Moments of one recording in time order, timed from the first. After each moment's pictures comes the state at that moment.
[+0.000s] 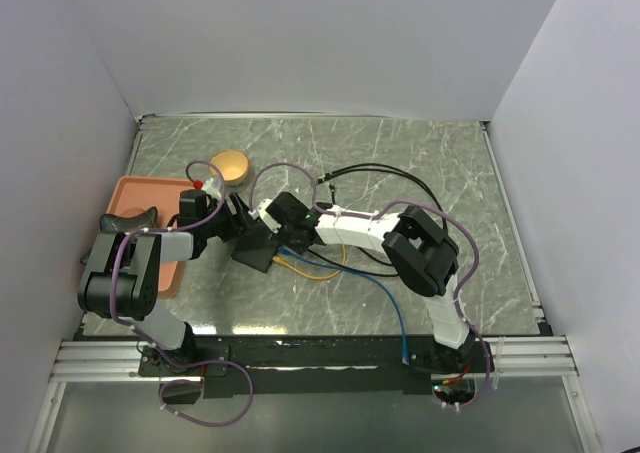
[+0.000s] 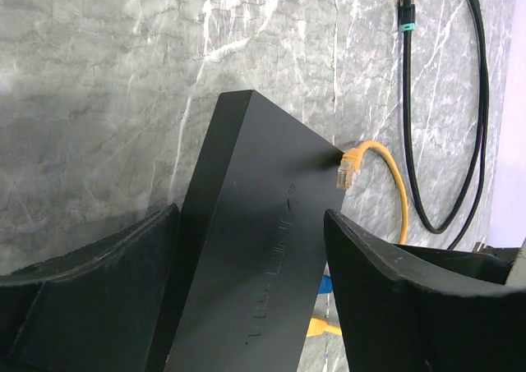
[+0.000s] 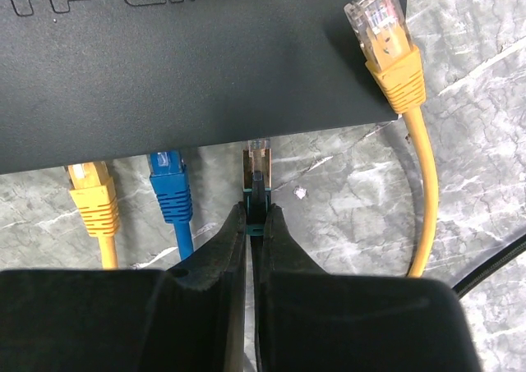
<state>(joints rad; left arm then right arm) -0.09 1.58 0.56 0.39 0.51 -0.61 0.94 2.05 1.44 -0.44 0.11 -0.18</state>
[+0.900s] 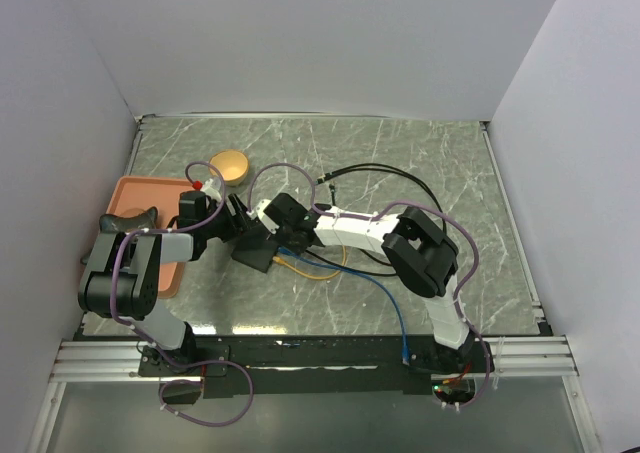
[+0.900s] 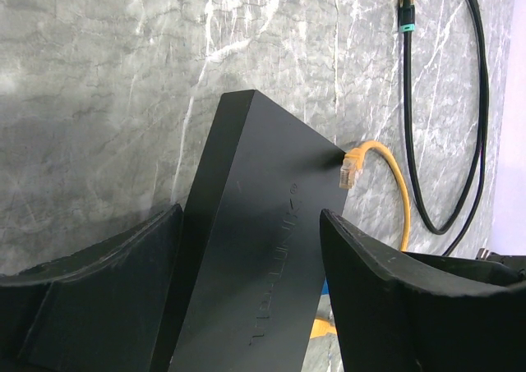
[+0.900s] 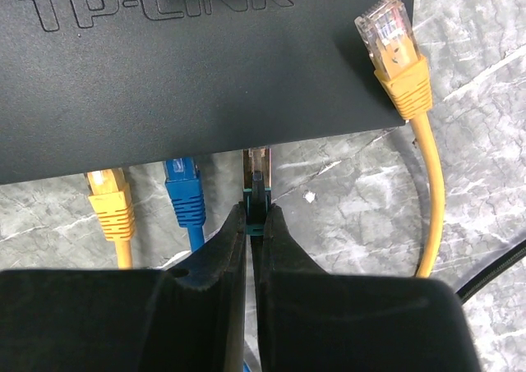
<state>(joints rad) -0.09 1.59 0.55 0.42 0.51 -0.61 0.95 2.05 1.44 -0.43 0.12 -0.16</state>
